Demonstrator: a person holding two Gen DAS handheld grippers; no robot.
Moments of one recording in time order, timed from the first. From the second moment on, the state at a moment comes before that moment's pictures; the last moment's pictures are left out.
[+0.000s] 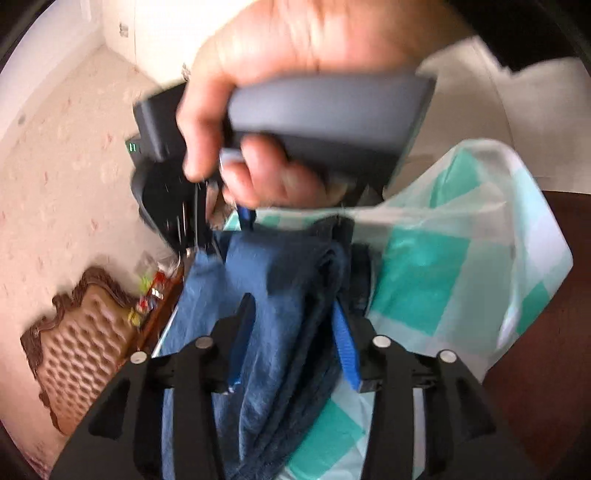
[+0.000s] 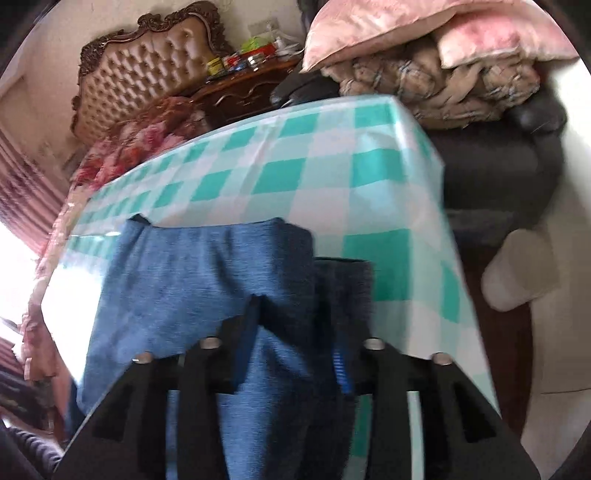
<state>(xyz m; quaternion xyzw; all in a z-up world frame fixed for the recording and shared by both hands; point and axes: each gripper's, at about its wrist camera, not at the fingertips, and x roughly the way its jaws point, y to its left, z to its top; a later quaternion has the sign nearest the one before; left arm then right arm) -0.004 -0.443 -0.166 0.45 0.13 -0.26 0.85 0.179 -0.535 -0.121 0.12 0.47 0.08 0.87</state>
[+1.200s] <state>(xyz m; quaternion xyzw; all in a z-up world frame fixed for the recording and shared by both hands) 0.229 -0.337 -0.114 0.06 0.42 -0.36 0.83 0.083 -0.477 -0.144 0.05 0.43 -0.15 0.89</state>
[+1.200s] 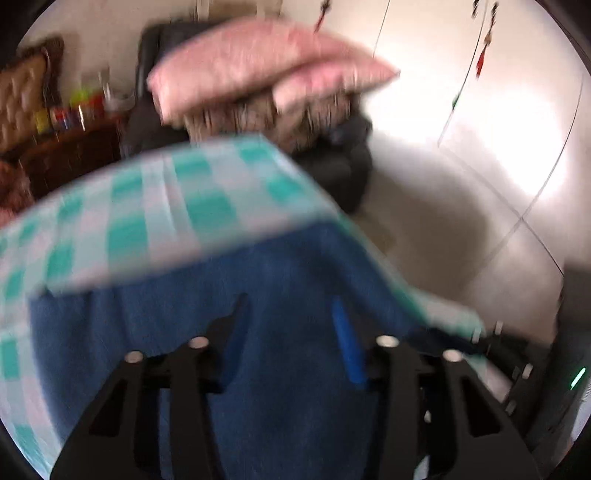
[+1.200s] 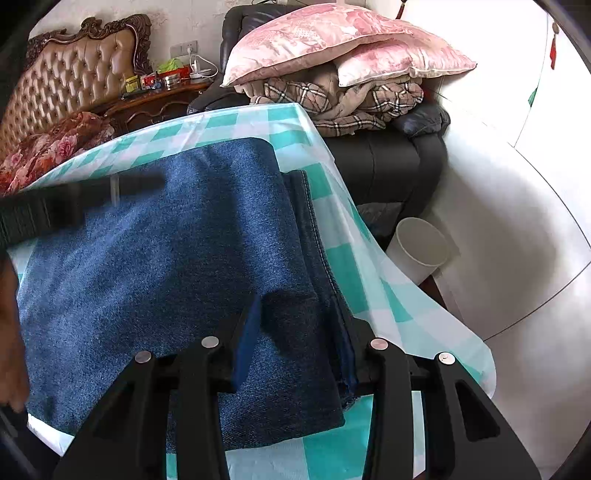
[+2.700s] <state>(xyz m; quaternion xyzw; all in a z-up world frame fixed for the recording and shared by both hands) 0.110 -0.192 -0.064 0.07 0.41 -0.24 0.88 0.022 -0.447 -0.097 0.07 0.42 -0.22 0.88</state>
